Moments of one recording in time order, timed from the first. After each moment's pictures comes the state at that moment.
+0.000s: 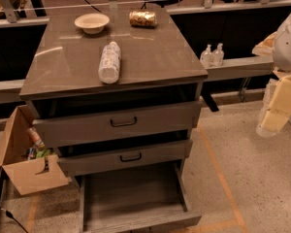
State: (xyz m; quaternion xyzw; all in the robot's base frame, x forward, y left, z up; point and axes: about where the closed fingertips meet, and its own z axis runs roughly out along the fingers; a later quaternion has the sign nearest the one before) arm 0.438 -0.217 0.976 -0.60 0.78 -0.03 0.16
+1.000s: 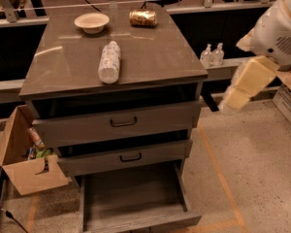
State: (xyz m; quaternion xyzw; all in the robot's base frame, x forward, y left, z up) arm 0.474 -0.184 0.978 -0.53 0.82 0.04 0.22
